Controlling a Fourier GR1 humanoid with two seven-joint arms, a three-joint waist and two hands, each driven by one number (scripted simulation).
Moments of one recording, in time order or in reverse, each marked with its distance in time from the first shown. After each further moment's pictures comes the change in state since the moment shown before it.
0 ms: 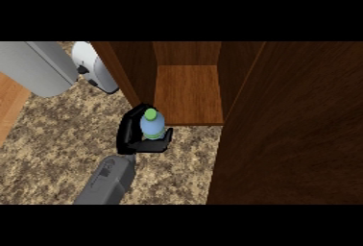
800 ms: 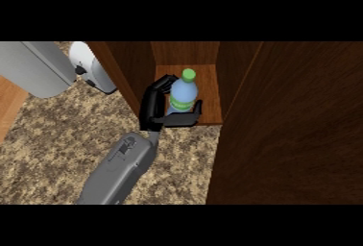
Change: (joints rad) left arm -0.217 -0.002 -0.183 -0.091 0.099 0.341 0.270; right arm 0.079 -0.032 -0.022 -0.002 -0.008 0.017 -0.084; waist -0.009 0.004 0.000
